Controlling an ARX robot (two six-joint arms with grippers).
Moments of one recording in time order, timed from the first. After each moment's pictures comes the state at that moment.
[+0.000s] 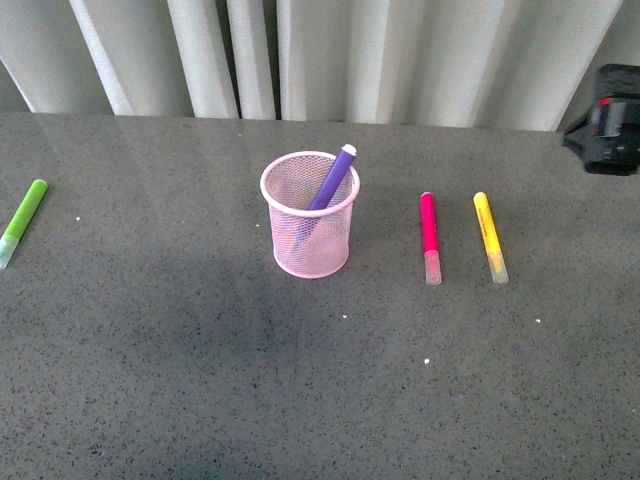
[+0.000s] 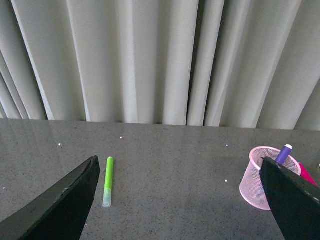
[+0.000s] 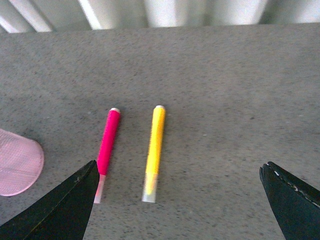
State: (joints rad) left arm 0.00 0.00 0.01 0.00 0.00 -0.01; right arm 0.10 1.64 0.69 0.33 -0.03 0.10
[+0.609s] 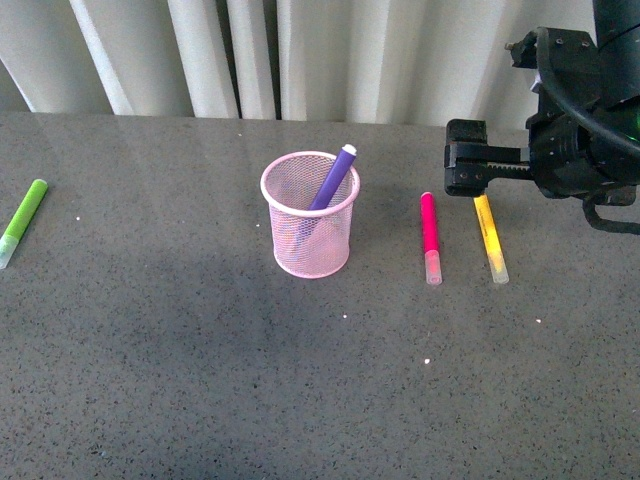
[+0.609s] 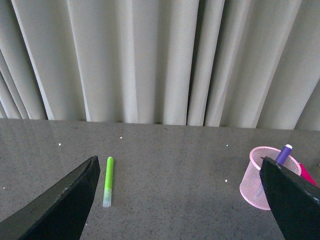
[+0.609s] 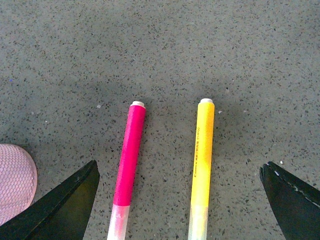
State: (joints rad) left arm 0.00 0.00 0.01 0.00 0.00 -0.01; right arm 0.23 2.03 1.00 0.25 0.05 0.18
